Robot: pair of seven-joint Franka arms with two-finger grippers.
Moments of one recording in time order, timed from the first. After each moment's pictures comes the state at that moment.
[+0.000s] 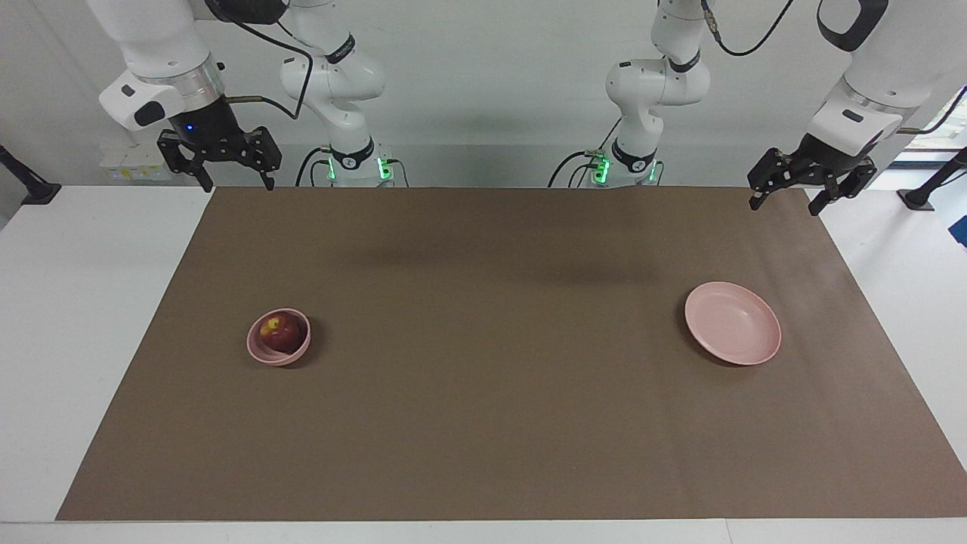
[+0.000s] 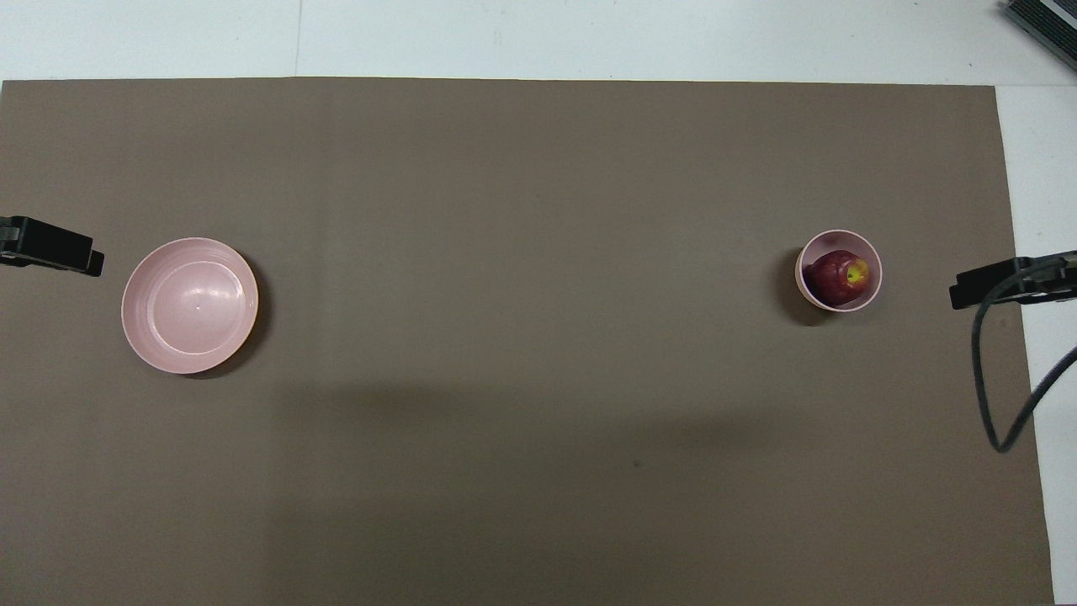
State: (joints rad) left arm -0.07 0.05 0.05 -1.45 -0.03 1.50 0.14; right arm 0.03 -0.03 -0.05 -1.55 -0.03 1.50 -0.07
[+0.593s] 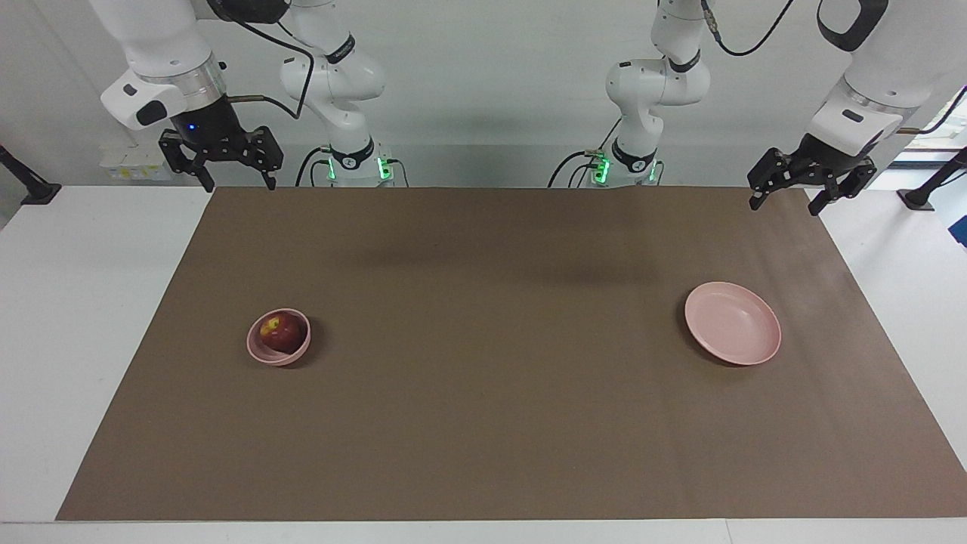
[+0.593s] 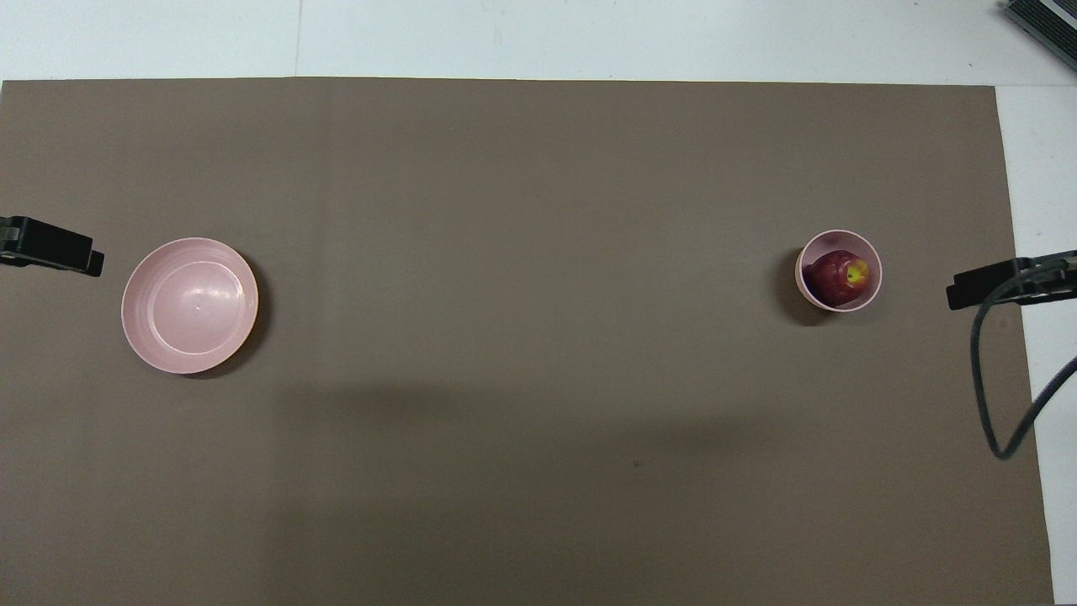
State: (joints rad) left arm -0.07 0.05 0.05 -1.45 -0.03 1.50 0.14; right arm 0.03 -0.03 -0.05 -1.55 -0.03 1.50 -0.07
